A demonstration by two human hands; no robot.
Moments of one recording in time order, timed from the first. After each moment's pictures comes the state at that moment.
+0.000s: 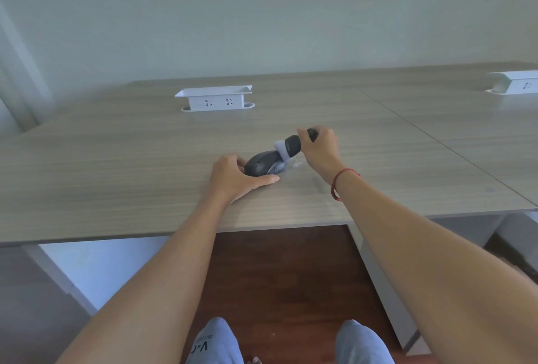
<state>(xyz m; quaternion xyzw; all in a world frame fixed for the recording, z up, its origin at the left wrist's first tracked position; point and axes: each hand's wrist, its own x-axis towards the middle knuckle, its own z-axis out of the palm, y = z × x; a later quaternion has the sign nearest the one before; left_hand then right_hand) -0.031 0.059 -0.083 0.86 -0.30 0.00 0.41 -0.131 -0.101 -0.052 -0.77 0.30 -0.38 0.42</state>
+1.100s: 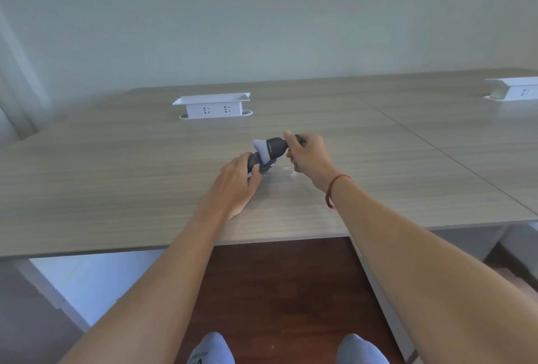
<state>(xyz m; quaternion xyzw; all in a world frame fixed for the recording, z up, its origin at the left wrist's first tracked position) -0.032 0.053 -0.084 0.82 -0.46 0.12 0.33 -0.121 -0.096 -0.046 -0.72 0.24 -0.32 0.56</state>
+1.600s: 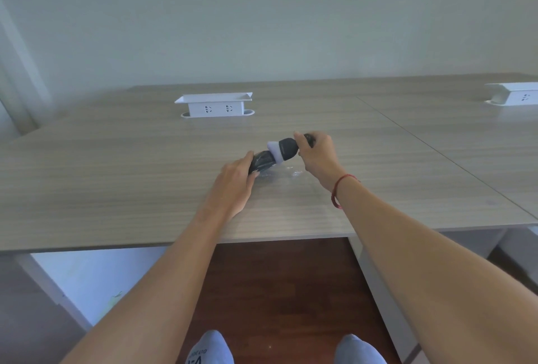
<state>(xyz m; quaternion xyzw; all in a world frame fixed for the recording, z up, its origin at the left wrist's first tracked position) -0.027 0.054 -0.087 0.81 -0.47 0.12 0.32 -0.125 -0.103 -0.046 -0.74 0.28 -0.34 0.50</state>
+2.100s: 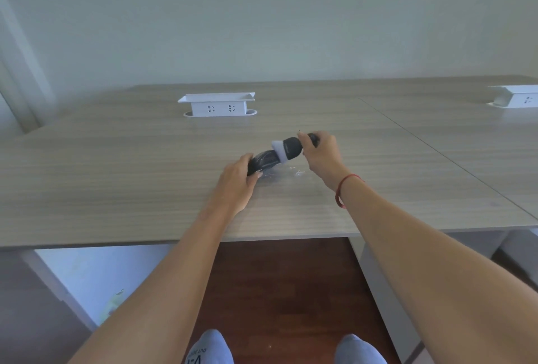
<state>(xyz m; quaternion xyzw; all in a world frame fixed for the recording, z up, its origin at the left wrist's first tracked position) -0.027 0.055 -0.089 0.82 -0.42 0.08 0.37 -0.124 -0.106 -0.046 -0.75 0.29 -0.36 0.47</state>
